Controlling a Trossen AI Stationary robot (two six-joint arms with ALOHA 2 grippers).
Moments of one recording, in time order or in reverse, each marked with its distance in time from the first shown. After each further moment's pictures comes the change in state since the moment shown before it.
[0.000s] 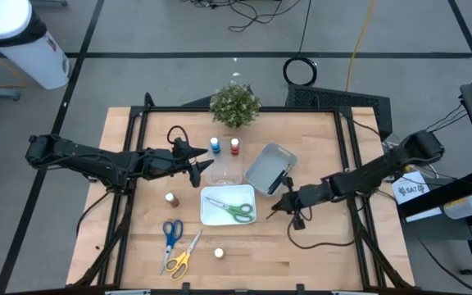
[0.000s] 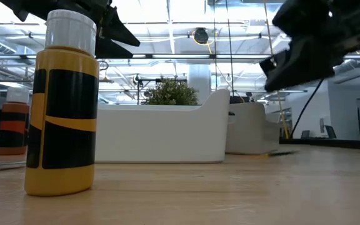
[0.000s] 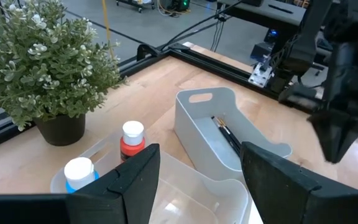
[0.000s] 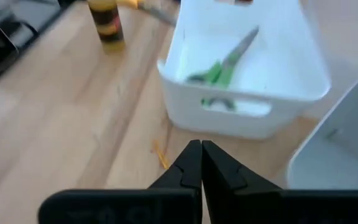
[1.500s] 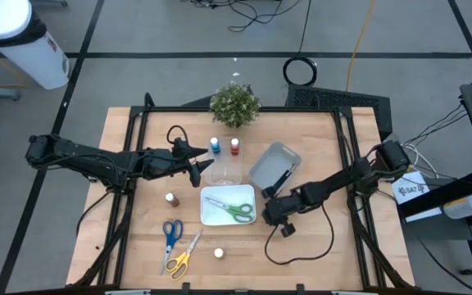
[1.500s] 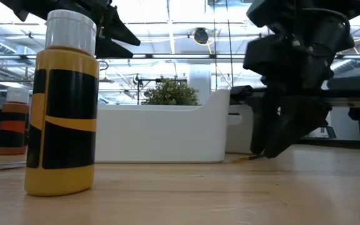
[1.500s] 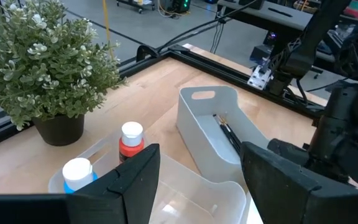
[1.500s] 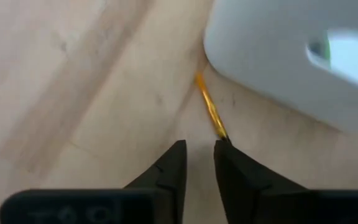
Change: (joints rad) left arm 0.000 0.000 0.000 0.006 -0.001 -0.013; right arm -0.020 0.428 0.268 -0.300 -0.091 -0.236
